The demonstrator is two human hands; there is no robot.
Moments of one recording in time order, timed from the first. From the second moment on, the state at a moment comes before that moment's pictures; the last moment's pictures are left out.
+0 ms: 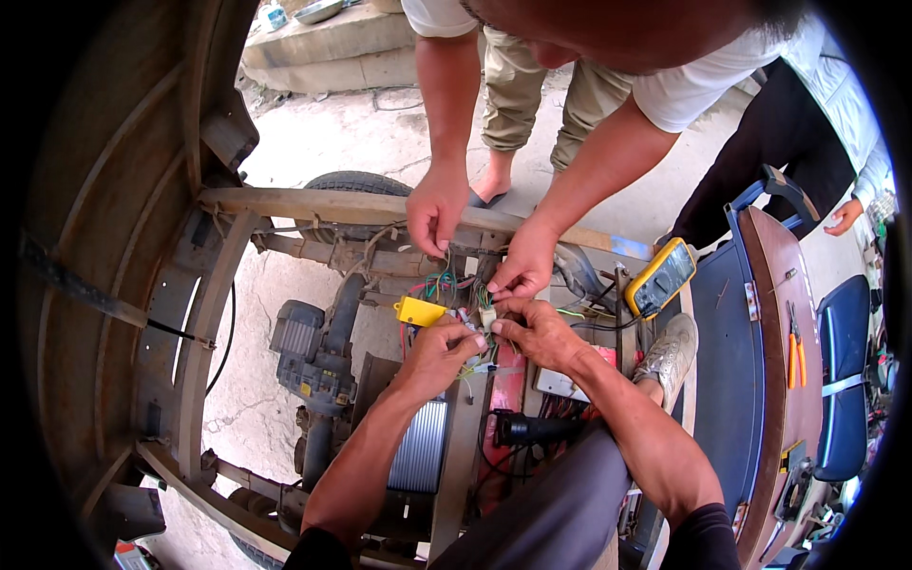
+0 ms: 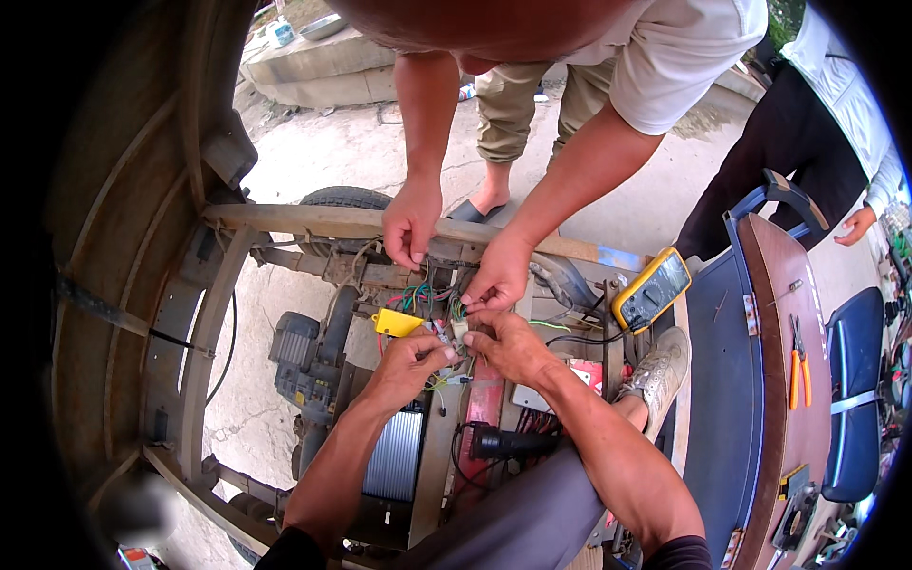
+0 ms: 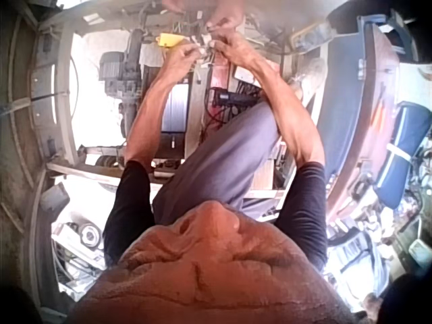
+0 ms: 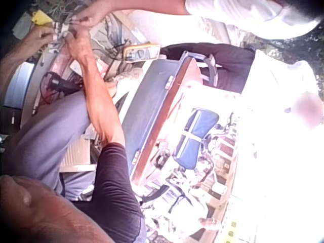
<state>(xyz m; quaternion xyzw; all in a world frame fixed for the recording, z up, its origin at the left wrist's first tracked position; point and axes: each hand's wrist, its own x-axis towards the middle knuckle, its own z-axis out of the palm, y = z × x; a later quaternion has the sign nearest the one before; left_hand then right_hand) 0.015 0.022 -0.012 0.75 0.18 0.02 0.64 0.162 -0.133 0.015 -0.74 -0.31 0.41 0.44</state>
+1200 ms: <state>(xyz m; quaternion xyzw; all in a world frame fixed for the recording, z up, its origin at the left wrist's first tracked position) 0.008 0.032 0.003 0.92 0.28 0.16 0.20 0.152 -0.127 0.035 -0.83 -0.39 0.18 0.36</state>
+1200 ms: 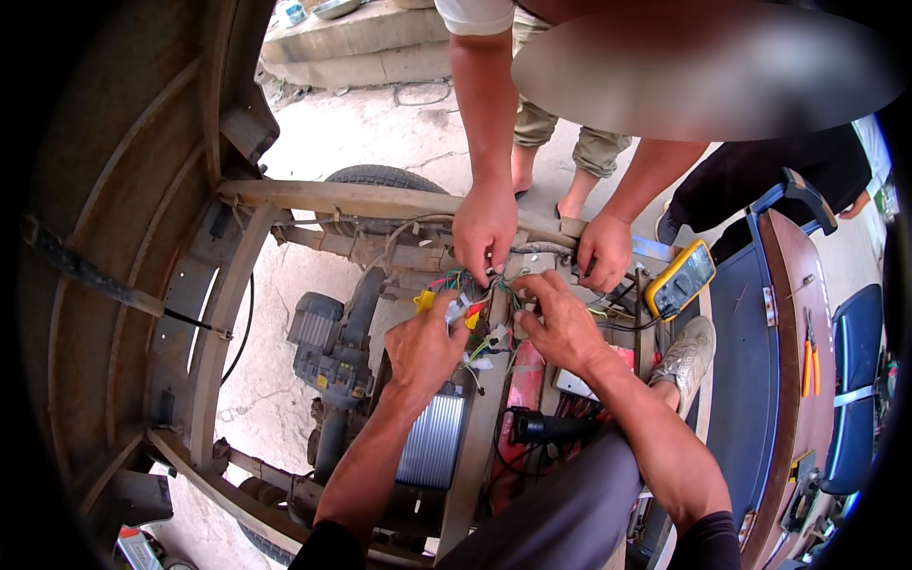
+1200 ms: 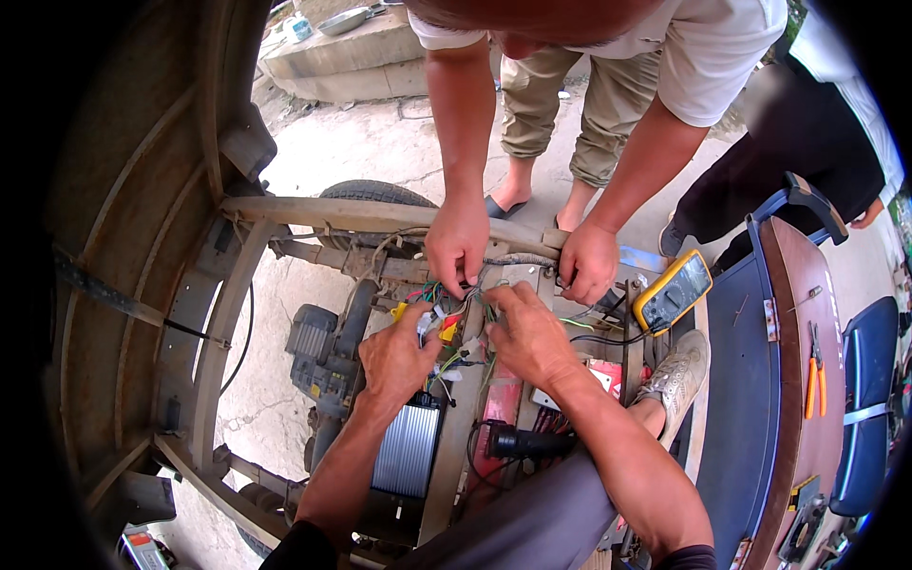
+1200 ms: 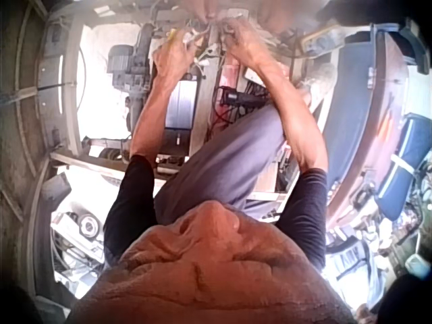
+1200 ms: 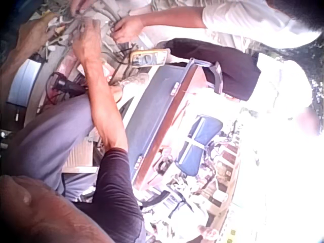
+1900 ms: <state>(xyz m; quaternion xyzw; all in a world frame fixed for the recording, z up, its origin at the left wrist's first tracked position) 0.003 0.046 -0.007 0.80 0.22 0.15 0.54 0.157 -0.122 0.012 -0.86 -0.33 0.19 0.35</state>
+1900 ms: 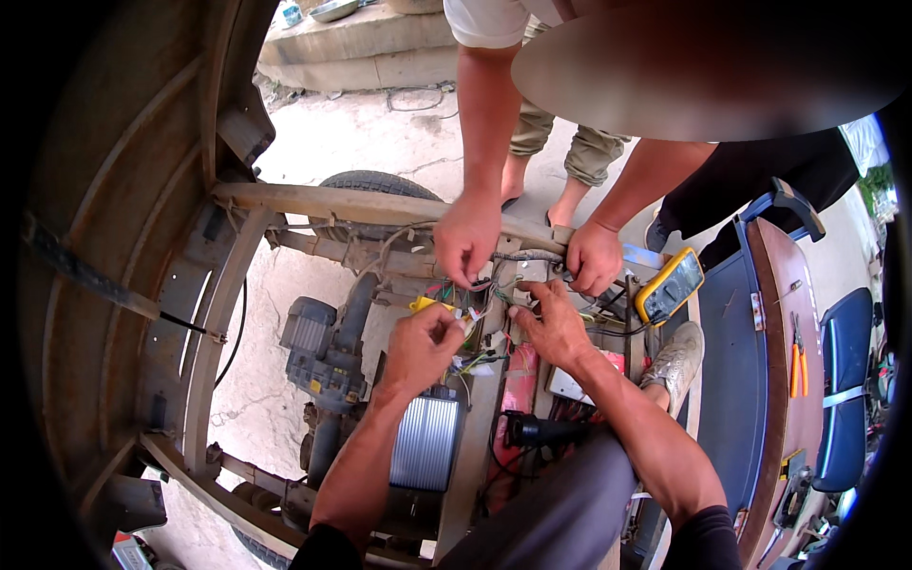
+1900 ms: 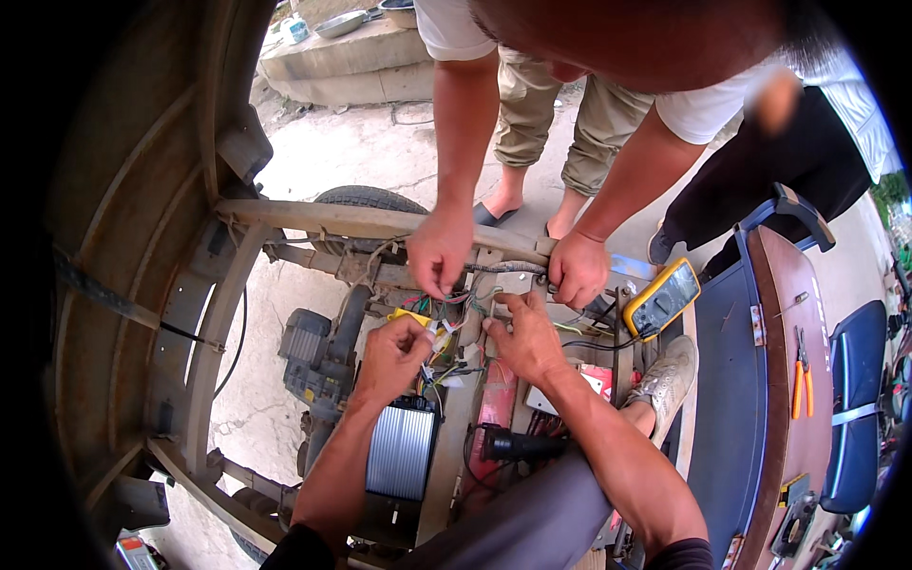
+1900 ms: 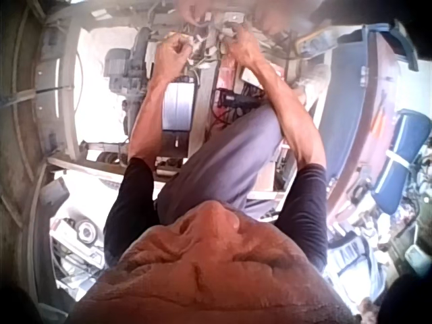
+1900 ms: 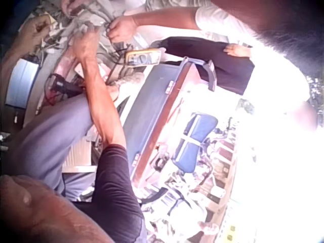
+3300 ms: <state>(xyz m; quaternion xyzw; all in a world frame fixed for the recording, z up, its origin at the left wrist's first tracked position) 0.006 0.048 -0.009 0.83 0.27 0.20 0.45 0.205 -0.140 -0.007 -0.51 -0.03 0.47 0.72</state>
